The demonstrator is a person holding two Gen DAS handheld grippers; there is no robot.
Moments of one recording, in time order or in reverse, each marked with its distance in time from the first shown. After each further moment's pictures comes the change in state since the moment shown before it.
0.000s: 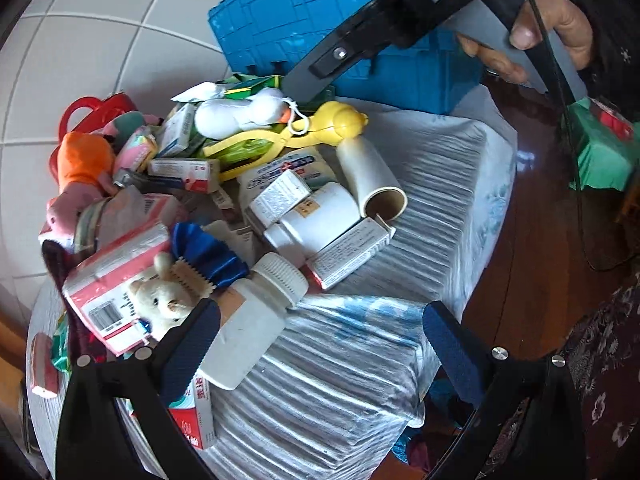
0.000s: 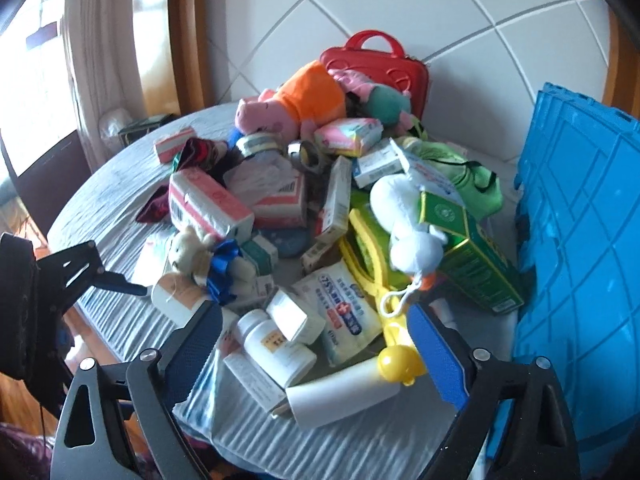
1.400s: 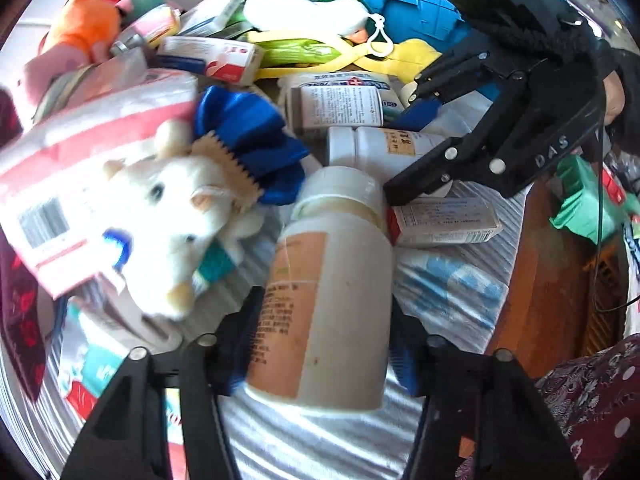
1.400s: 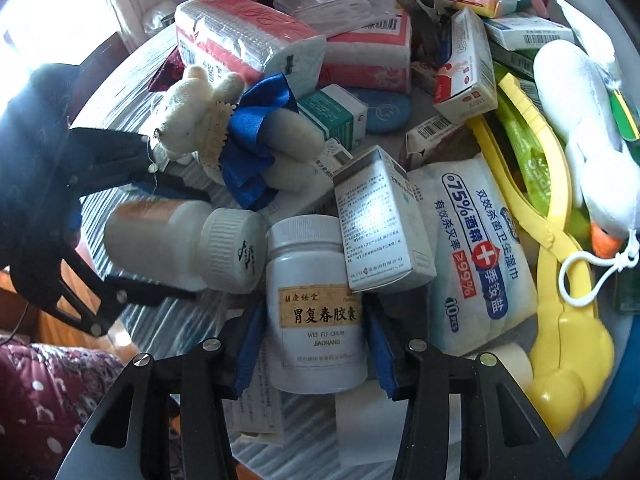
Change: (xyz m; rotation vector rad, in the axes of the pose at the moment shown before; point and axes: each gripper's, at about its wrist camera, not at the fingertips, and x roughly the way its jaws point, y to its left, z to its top) left arm 0.050 0.076 -0.036 -0.279 0.151 -0.153; right arm 0.132 0.019 -0.024 -0.104 0.391 0.238
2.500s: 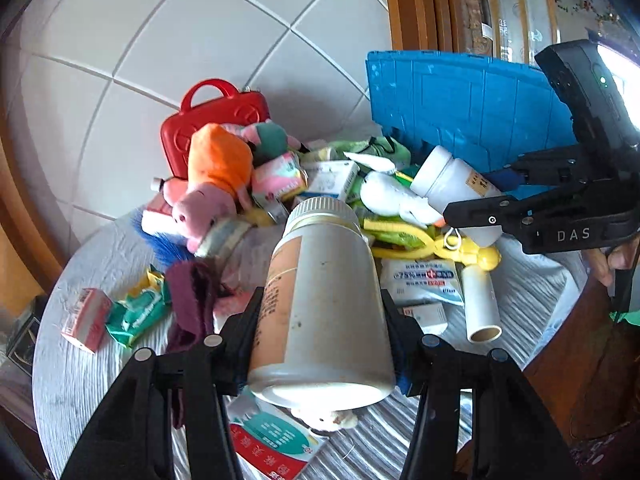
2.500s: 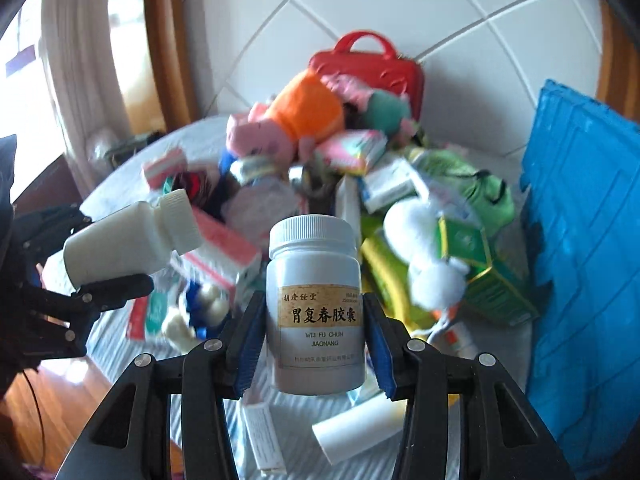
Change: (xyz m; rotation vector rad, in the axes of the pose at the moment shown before) left arm -0.139 -0.001 0.061 -0.122 -0.349 0.345; right arm -0.155 0.022 0.025 0.220 -0.484 -0.273
